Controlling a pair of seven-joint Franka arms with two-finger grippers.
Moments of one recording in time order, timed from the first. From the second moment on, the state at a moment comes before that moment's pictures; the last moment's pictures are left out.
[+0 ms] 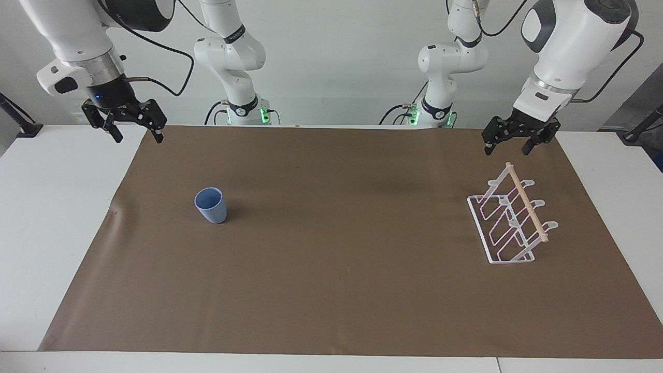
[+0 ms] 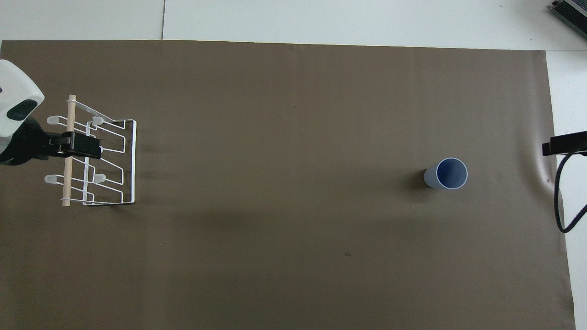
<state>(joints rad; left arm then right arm) 0.05 -0.06 -0.16 -1.71 -0.03 1.67 -0.07 -0.10 -0.06 -0.05 -1.64 0.01 1.66 -0.12</state>
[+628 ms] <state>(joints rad) 0.05 -0.06 -0.16 -1.71 -0.03 1.67 -0.07 -0.10 -0.06 -0.05 -1.65 0.01 1.66 -0.12</state>
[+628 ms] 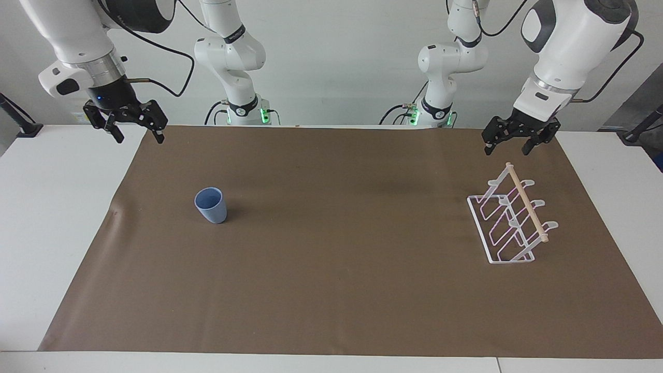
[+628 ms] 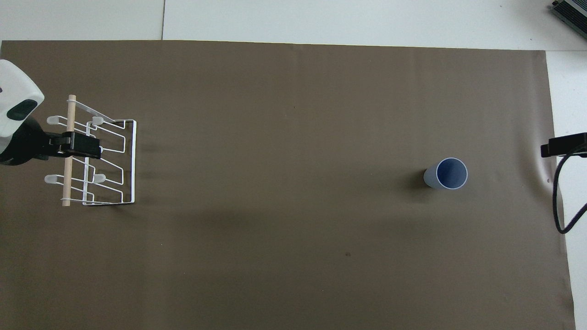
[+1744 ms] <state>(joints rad) 0.05 -0.06 -0.16 -1.71 -0.03 1.67 -0.07 -0.10 -0.07 -0.05 -1.66 0.01 1.66 -0.12</state>
